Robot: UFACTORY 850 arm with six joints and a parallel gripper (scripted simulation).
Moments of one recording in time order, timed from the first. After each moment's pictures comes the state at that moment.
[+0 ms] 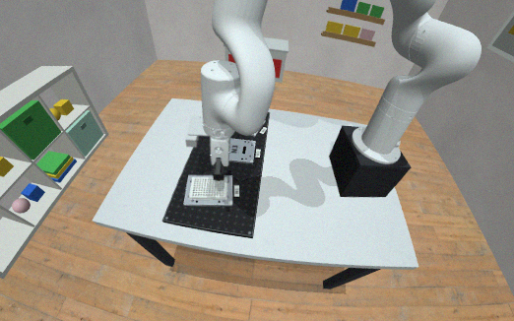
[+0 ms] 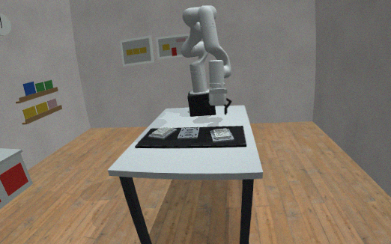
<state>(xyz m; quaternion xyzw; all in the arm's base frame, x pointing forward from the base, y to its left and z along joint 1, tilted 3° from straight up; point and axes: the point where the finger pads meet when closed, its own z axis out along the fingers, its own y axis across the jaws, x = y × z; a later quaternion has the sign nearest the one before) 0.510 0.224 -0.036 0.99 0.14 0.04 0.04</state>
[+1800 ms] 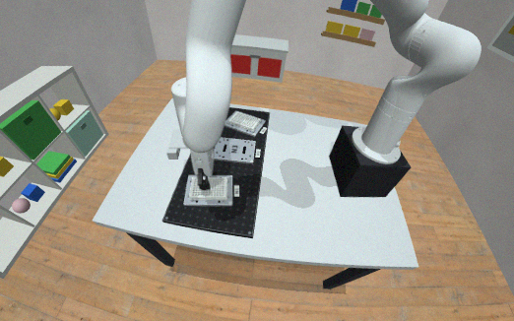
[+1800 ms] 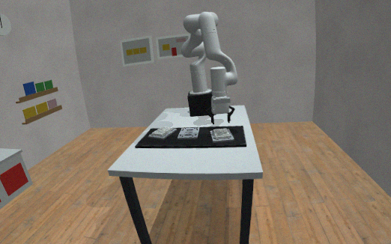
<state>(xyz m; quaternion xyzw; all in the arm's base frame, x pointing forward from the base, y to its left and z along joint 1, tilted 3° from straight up) 0.550 0.245 -0.074 0.99 0.15 0.00 0.02</state>
